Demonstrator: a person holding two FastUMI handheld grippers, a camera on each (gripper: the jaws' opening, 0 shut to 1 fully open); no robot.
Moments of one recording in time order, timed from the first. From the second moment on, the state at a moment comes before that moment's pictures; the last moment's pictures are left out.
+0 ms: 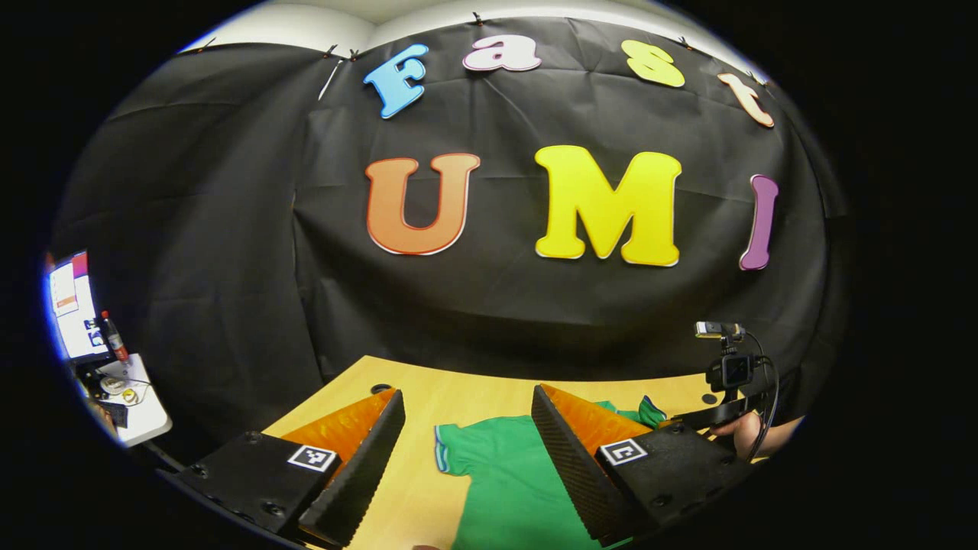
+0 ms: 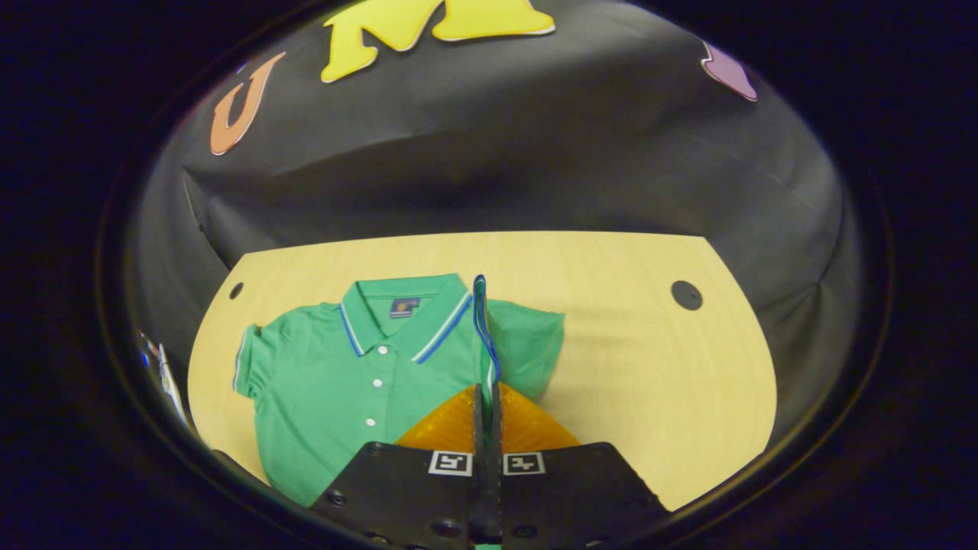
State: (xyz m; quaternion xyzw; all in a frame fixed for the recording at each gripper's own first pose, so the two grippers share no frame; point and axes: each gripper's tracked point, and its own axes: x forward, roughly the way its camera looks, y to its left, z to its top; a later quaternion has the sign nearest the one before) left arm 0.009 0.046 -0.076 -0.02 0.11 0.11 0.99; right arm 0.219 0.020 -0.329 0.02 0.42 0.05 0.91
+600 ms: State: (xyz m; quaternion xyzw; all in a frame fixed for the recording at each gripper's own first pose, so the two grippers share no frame) left arm 0.026 0.085 -0.144 -0.05 0.17 0.04 0.98; right arm 0.171 0.058 -0.235 -0.01 0.31 0.05 0.95
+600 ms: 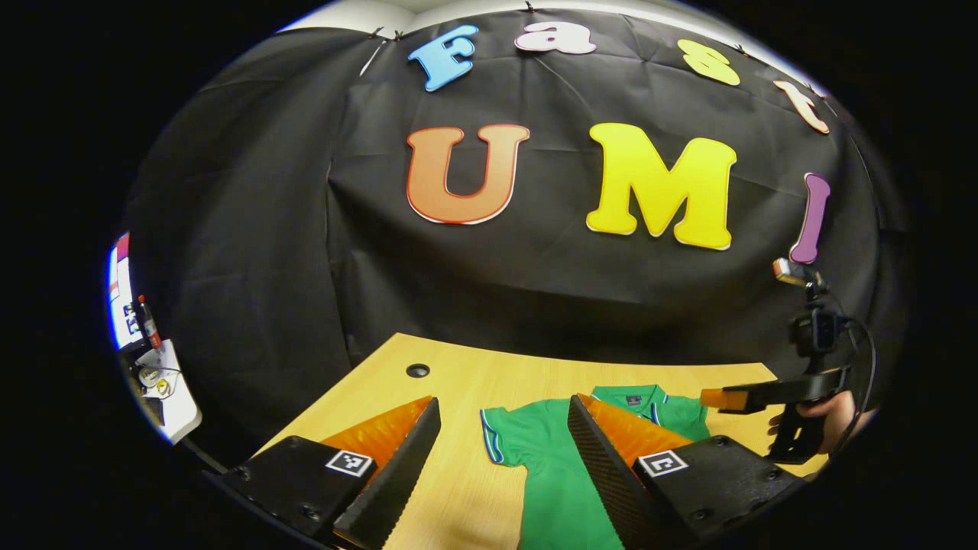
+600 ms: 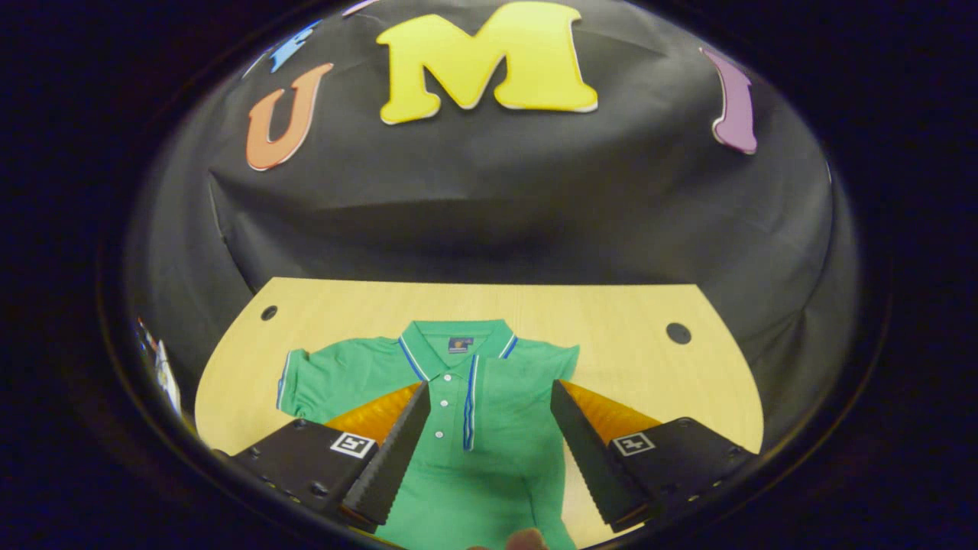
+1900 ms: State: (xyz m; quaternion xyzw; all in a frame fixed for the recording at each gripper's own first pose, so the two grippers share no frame) left arm 0.135 0.090 -0.376 -0.12 0.48 0.03 0.87; right arm 0.006 0.016 -0.191 -0.05 0.29 0.02 0.96
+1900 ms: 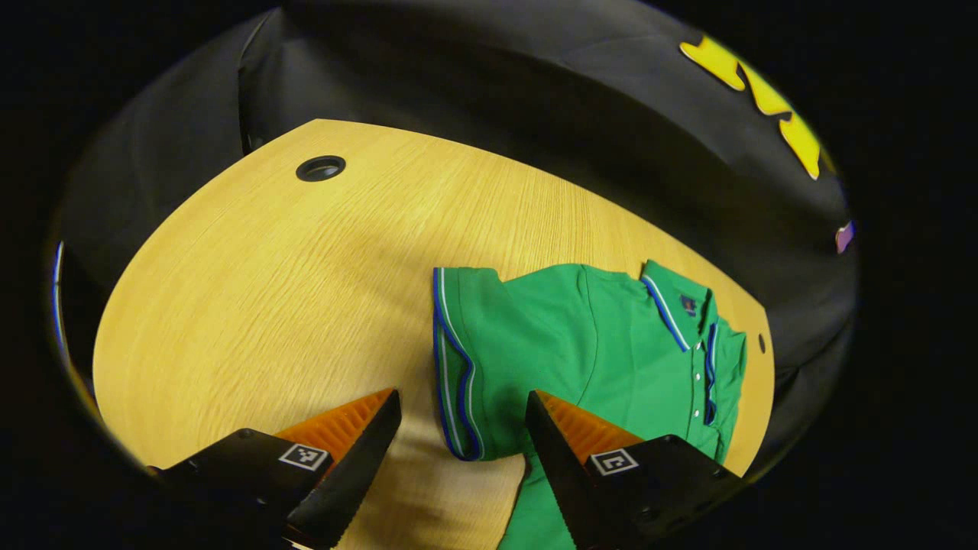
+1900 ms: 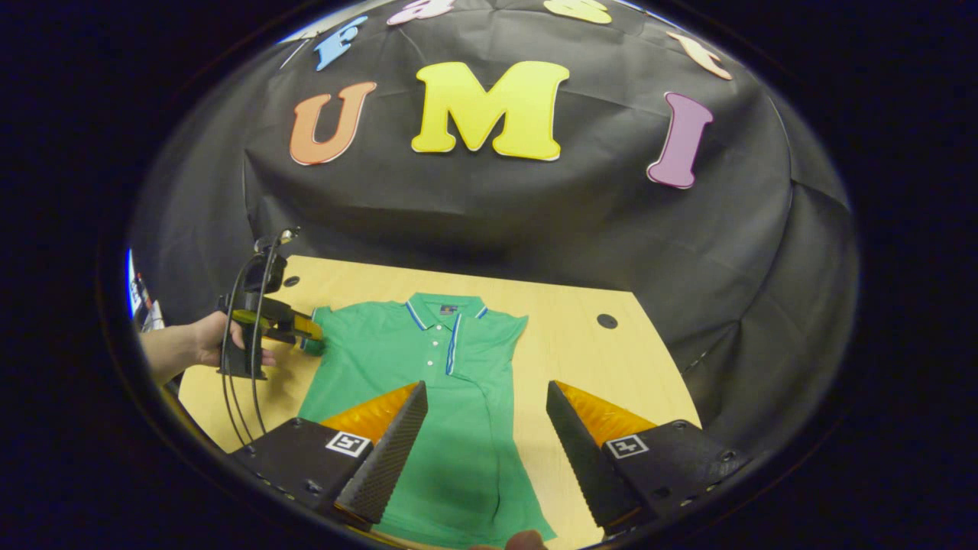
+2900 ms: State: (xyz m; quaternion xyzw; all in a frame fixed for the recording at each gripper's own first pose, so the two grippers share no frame) left arm 0.151 0.055 -0.319 -0.04 0.45 -0.01 0.89; right arm -0.008 -0.014 -0.187 -0.01 0.27 0.00 0.96
